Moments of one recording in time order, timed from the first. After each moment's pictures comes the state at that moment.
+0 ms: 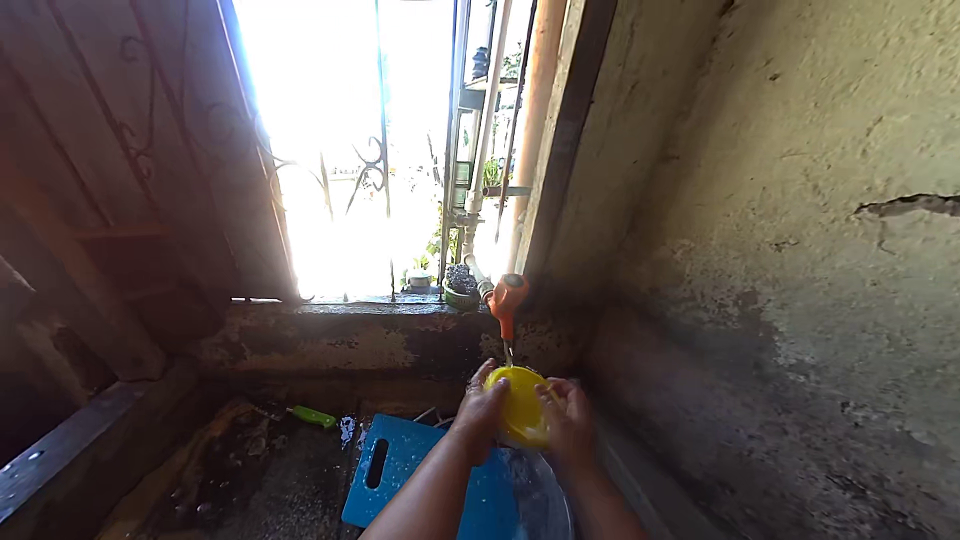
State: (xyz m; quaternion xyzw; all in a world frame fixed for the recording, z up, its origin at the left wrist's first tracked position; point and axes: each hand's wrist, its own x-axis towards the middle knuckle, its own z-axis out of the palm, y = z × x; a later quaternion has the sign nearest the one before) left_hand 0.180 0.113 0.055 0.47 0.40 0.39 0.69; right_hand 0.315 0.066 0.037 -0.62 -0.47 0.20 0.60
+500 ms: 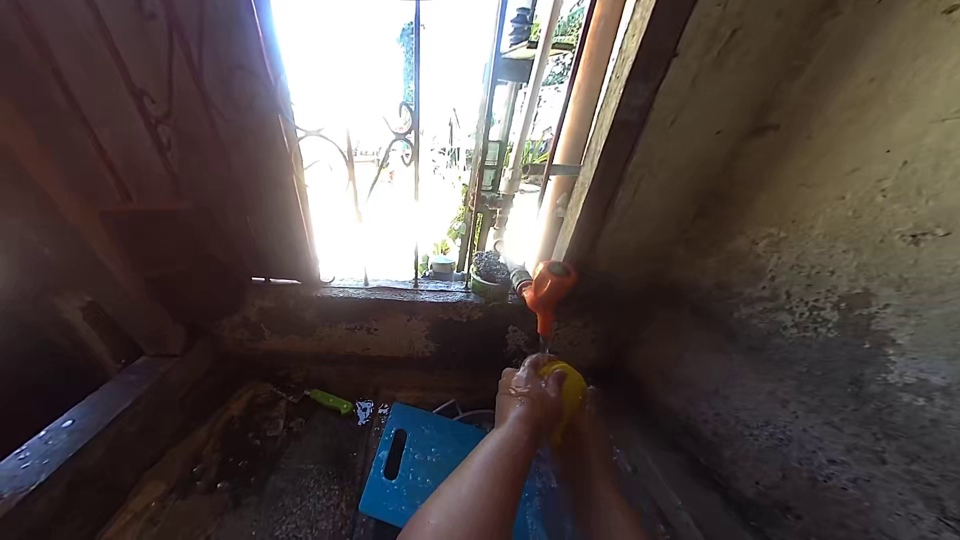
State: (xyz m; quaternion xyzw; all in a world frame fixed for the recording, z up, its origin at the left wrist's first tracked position) left_hand 0.204 0.122 0.079 0.70 0.52 0.29 0.40; right_hand 0.286 0.095 0.016 -0.53 -0.18 0.39 0.73
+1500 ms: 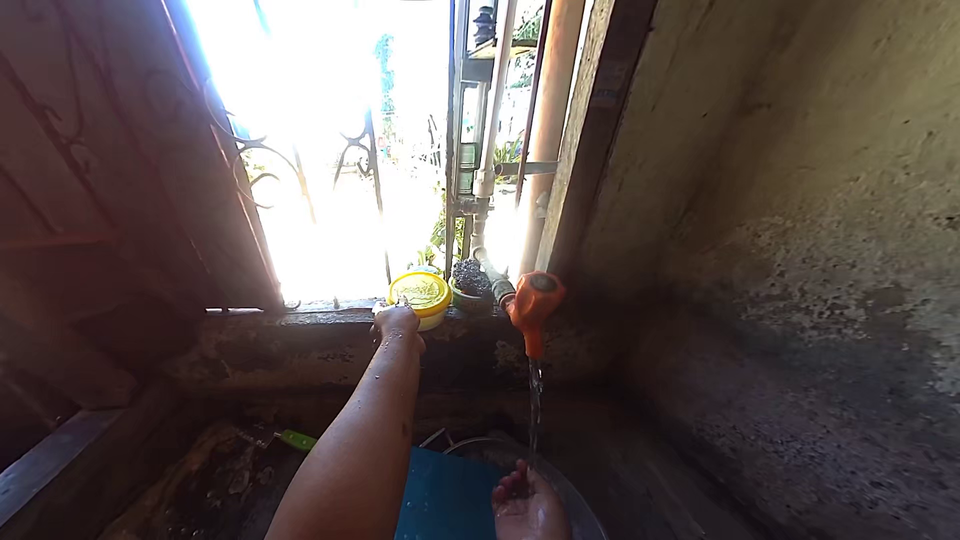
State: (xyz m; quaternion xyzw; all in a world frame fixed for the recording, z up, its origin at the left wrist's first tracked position) left_hand 0.117 0.271 0.131 0.26 0.55 0.63 0.48; right_hand 0.228 0.082 -0.019 -0.42 0.11 0.52 0.74
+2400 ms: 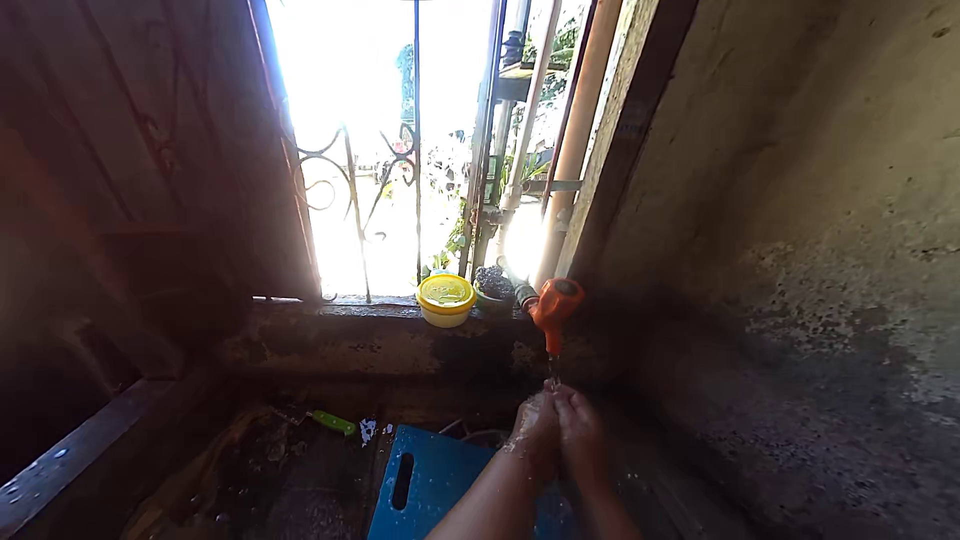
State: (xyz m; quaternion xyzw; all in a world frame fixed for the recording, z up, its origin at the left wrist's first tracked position) left_hand 0.210 0.117 0.060 0.39 0.38 0.40 0.74; right_hand 0.266 0.096 0.043 -0.62 -0.42 0.24 0.62
